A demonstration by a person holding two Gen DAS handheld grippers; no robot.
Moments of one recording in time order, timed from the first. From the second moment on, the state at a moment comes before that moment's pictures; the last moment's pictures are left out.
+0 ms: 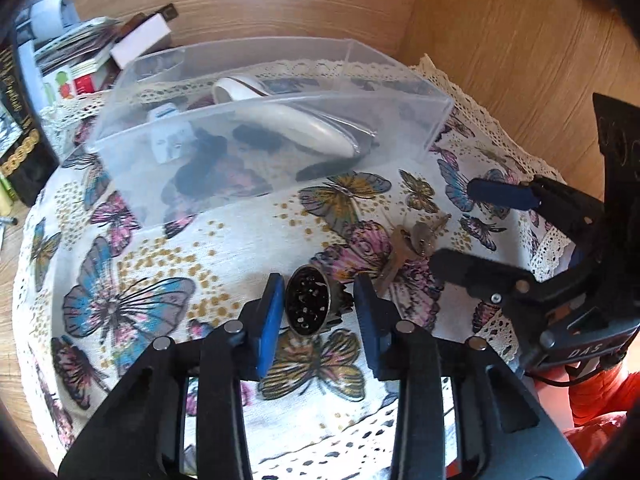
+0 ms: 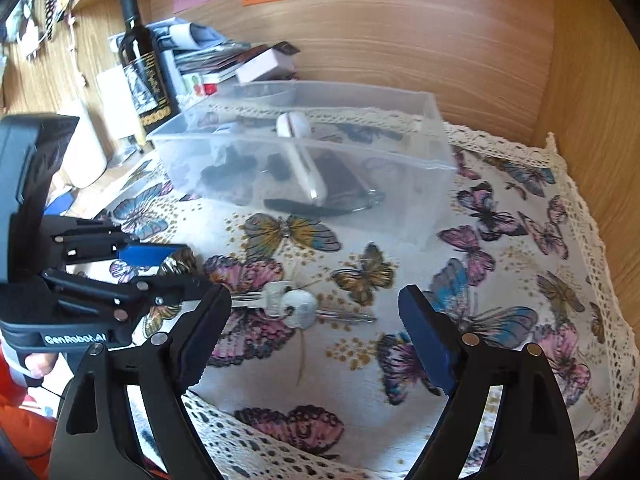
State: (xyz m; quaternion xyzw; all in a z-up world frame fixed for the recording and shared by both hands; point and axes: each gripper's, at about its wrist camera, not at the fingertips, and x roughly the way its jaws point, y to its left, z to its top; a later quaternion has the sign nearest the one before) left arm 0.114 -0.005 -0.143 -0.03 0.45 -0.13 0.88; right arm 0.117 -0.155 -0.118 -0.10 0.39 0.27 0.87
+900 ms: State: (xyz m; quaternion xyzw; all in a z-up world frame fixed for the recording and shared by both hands) left arm 0.091 0.038 -0.120 -0.08 0.40 -0.09 0.91; right arm 0.132 -0.115 -0.142 -0.13 0.43 0.29 0.85
